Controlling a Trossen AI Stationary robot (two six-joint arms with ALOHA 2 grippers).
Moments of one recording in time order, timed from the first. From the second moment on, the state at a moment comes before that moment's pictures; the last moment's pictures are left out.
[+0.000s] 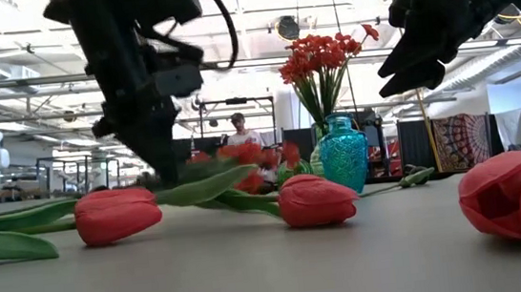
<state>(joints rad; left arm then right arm) -0.19 1.64 0.99 -0.59 -0.27 -0.90 -0.13 0.87 0.51 -0.21 0.05 0.30</state>
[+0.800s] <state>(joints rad) -0.34 1.40 0.99 -0.49 -0.76 -0.67 -0.13 0.87 0.51 -0.21 0.05 0.30</state>
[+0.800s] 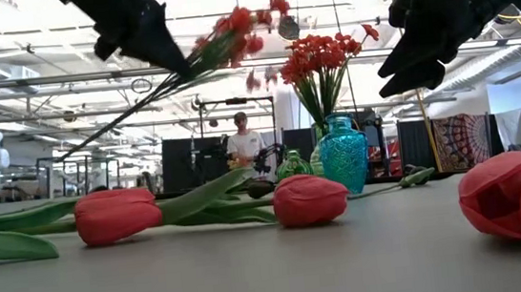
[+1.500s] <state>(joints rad) -0.34 1.40 0.99 -0.03 -0.95 -0.21 -0.13 0.87 0.51 -0.21 0.05 0.30</state>
